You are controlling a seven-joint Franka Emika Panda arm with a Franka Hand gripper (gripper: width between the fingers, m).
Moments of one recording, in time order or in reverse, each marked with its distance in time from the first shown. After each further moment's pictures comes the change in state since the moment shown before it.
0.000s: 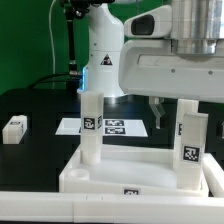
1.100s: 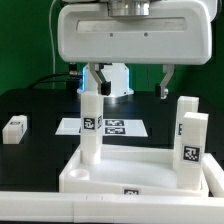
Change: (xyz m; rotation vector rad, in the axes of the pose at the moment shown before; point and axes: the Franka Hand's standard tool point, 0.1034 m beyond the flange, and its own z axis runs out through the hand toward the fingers) arm 0.010 0.080 -0.034 -0.001 -0.002 -0.137
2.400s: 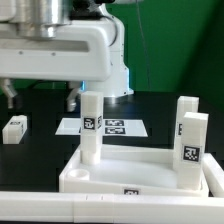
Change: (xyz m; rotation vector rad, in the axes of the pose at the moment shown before) arm -0.001 0.163 0.036 -0.054 0.010 -0.232
